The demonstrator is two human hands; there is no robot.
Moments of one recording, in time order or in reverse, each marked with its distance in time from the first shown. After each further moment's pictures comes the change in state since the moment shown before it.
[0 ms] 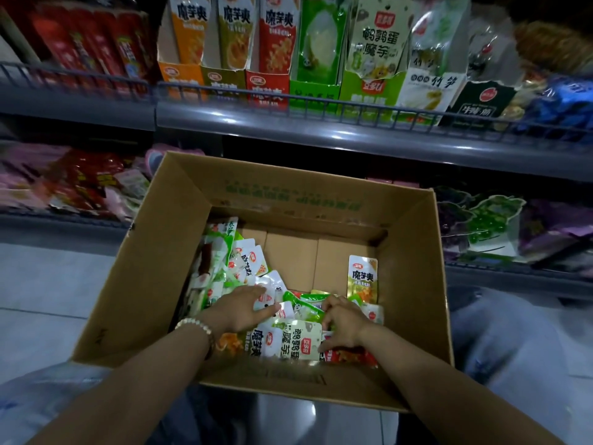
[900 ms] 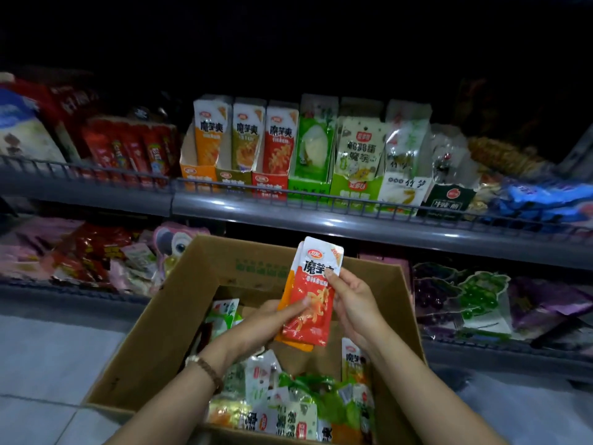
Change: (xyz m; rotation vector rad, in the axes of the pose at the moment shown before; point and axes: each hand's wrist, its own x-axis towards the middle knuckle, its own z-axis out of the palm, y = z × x) left_hand -0.034 0.089 -0.111 -1.110 0.053 0.227; right_hand -0.026 -0.075 -0.159 1.632 0.516 -0.239
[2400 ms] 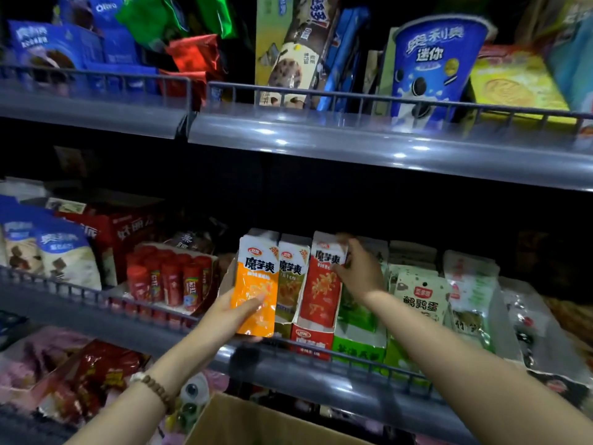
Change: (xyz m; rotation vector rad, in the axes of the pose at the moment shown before) left_hand 0.041 0.167 -0.176 -0.073 0.498 0.441; right_hand 0.234 -0.177 0.125 -1.162 0.158 -0.688
